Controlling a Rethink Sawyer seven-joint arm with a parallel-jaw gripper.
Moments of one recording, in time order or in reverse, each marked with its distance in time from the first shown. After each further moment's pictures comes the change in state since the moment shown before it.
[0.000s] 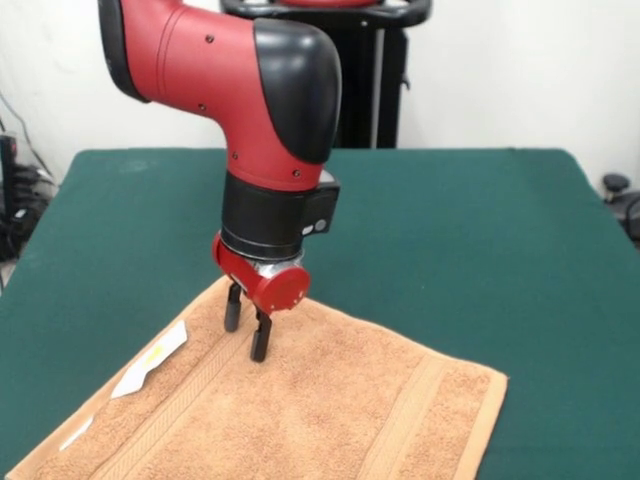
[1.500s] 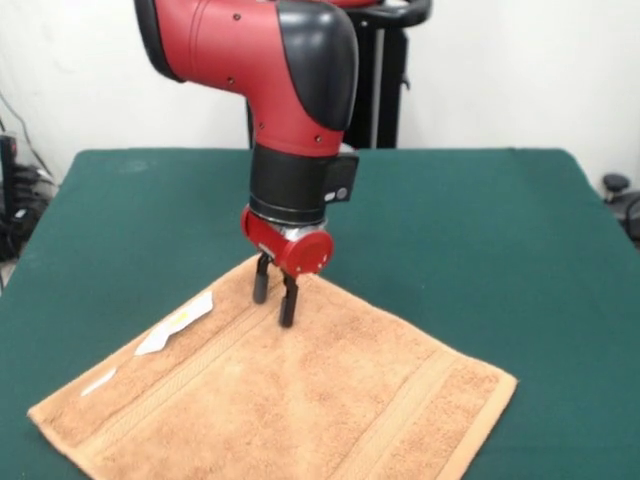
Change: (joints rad) arm -0.030 -0.077 0.056 0.229 0.001 -0.192 0.000
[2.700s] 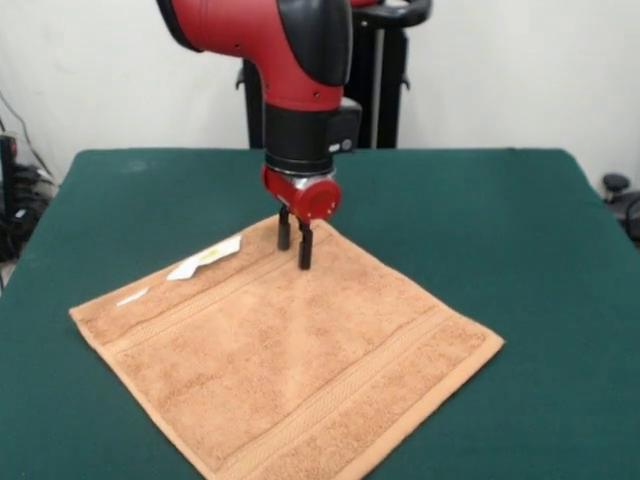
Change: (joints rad) arm -0.122 -0.078 0.090 0.283 -0.019 -0.127 0.000
